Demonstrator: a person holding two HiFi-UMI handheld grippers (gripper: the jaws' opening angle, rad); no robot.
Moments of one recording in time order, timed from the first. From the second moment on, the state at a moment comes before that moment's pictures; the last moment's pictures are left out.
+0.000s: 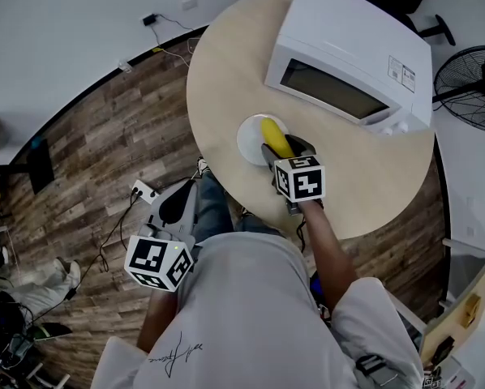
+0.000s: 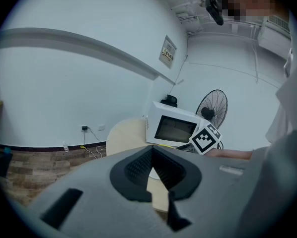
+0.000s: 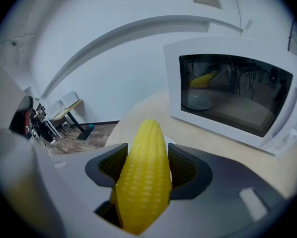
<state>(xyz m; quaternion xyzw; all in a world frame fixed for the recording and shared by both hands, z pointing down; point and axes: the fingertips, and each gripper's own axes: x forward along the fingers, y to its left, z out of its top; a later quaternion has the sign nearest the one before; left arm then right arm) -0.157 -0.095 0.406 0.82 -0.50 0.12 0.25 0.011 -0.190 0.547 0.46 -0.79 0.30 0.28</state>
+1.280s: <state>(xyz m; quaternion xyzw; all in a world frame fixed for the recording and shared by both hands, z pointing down) -0.133 -0.086 0.394 0.83 -0.50 0.10 0.23 0.034 -0.167 0.459 0.47 -0.82 0.27 0.18</state>
